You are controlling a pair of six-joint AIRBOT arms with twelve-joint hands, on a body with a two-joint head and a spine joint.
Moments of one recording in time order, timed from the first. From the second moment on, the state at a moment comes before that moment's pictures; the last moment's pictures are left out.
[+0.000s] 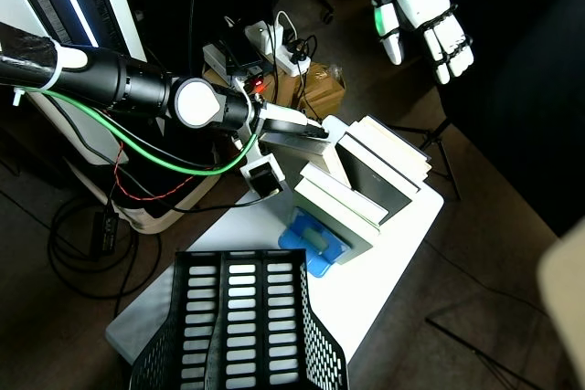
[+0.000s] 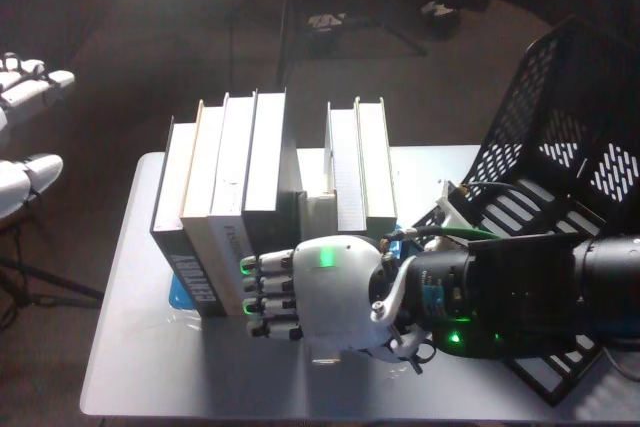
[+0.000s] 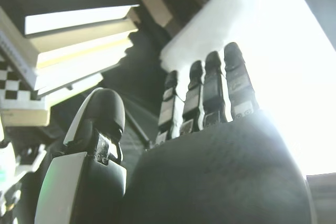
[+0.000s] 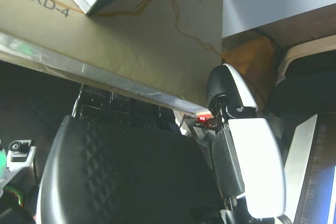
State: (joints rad) left arm 0.99 -0.91 1.24 -0.47 -0.87 1.01; right arm -0.52 -1.62 1.37 -0.86 0.05 -1.19
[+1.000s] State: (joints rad) left arm 0.99 -0.91 1.24 -0.47 -0.89 1.00; right arm -0.52 -1.62 1.40 -0.85 0.12 -1.20
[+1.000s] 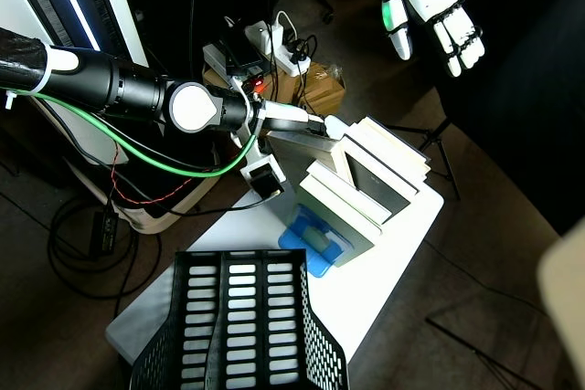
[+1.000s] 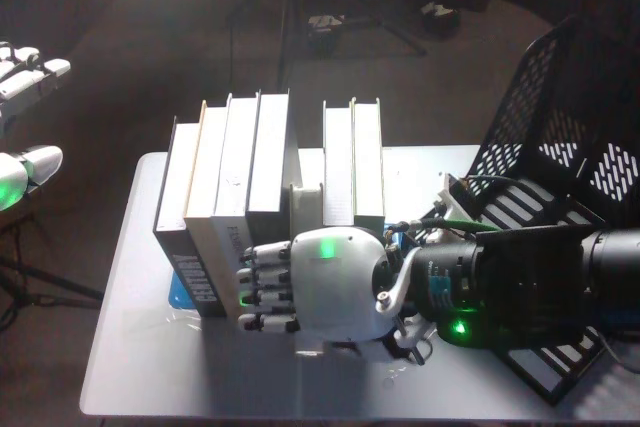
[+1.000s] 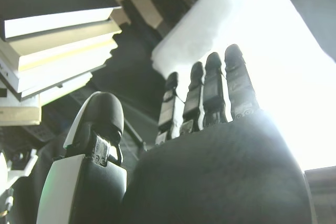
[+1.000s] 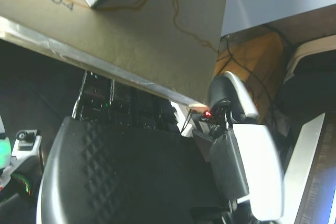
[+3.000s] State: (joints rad) left arm 0.99 -0.91 1.22 -0.45 -0.91 0.98; right arm -0.37 -1.21 1.06 -1.26 0.33 -0.80
